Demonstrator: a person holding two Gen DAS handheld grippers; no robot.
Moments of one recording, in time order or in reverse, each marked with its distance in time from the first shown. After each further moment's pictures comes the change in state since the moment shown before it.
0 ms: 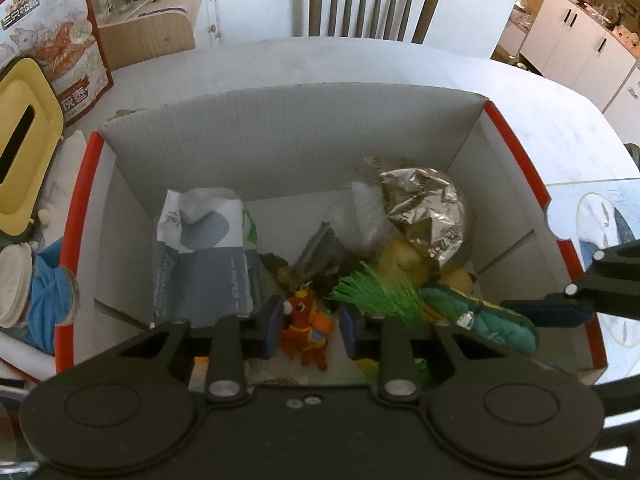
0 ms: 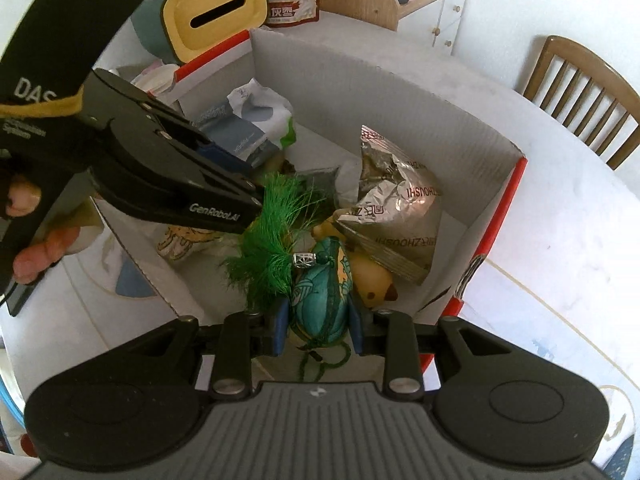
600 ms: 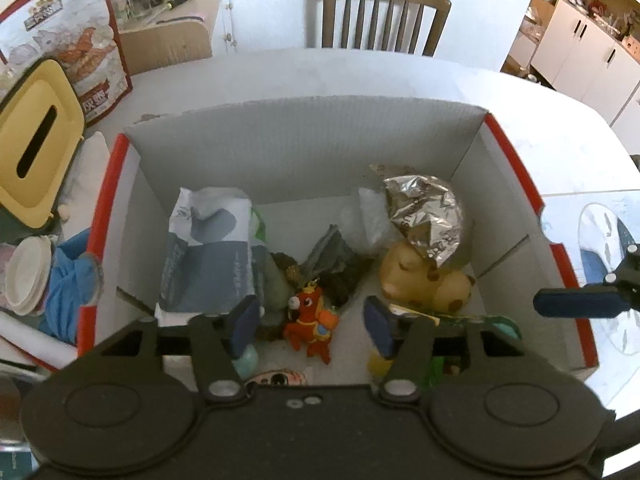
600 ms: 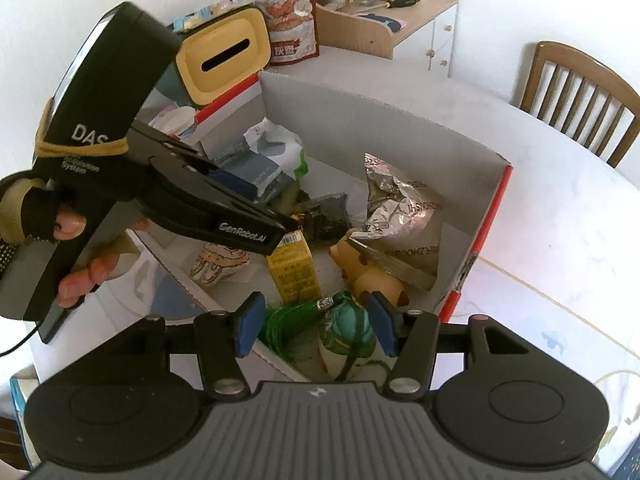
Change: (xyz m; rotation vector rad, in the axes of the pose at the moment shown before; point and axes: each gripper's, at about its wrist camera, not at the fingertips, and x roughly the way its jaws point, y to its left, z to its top) left arm -0.019 -0.003 -0.005 -0.007 -0.039 0.028; right arm -0.030 0.000 -0.008 0.069 -0.104 0.051
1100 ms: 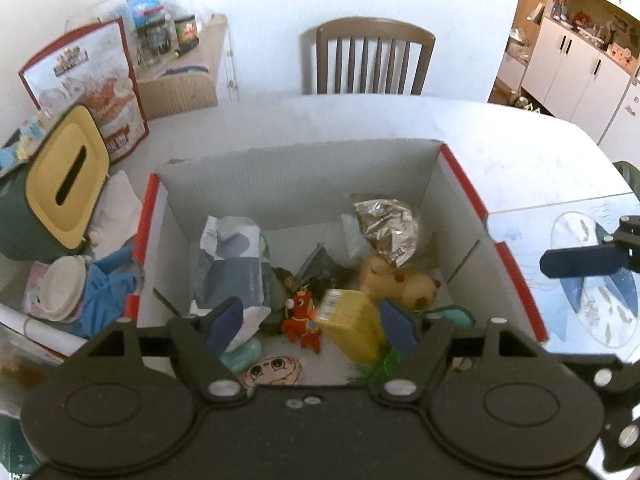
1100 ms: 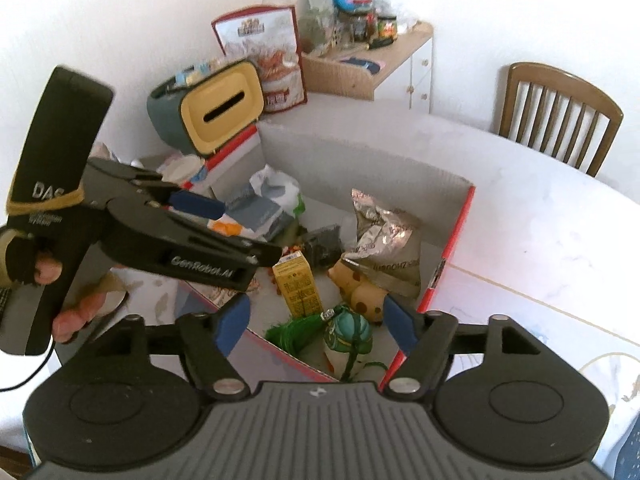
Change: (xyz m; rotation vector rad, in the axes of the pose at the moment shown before) left arm -0.060 -0.017 -0.021 0.048 -0.129 0.022; right arm -0.051 0.001 -0.014 0.067 -0.142 -0.003
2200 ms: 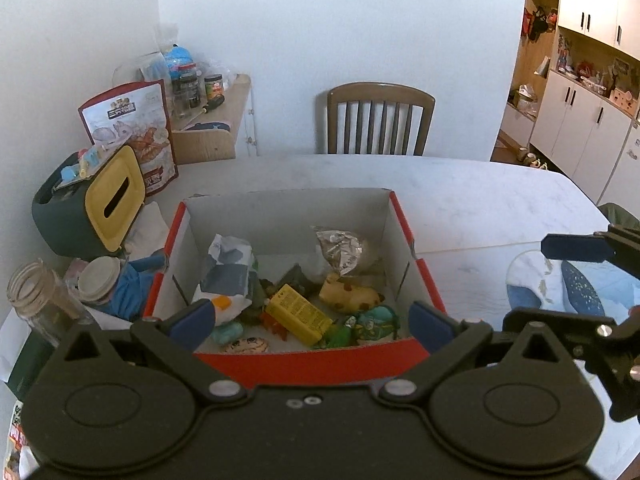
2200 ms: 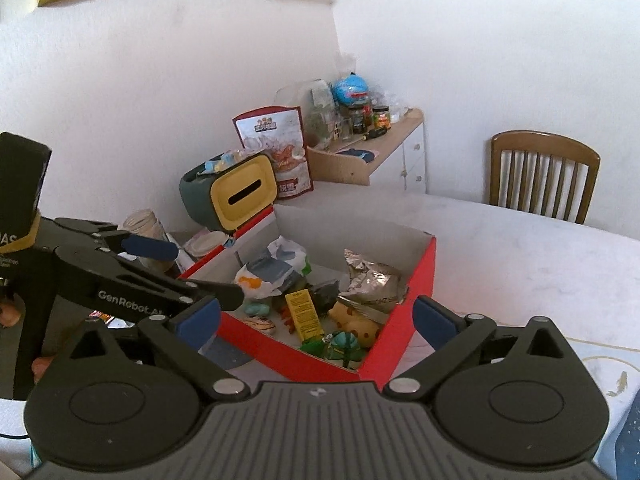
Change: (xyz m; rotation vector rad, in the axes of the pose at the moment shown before) left arm -0.093 -0.050 -0.042 -0.026 -0.185 0.047; right arm -0.094 -0.017 -0.053 0.016 -0.299 0.039
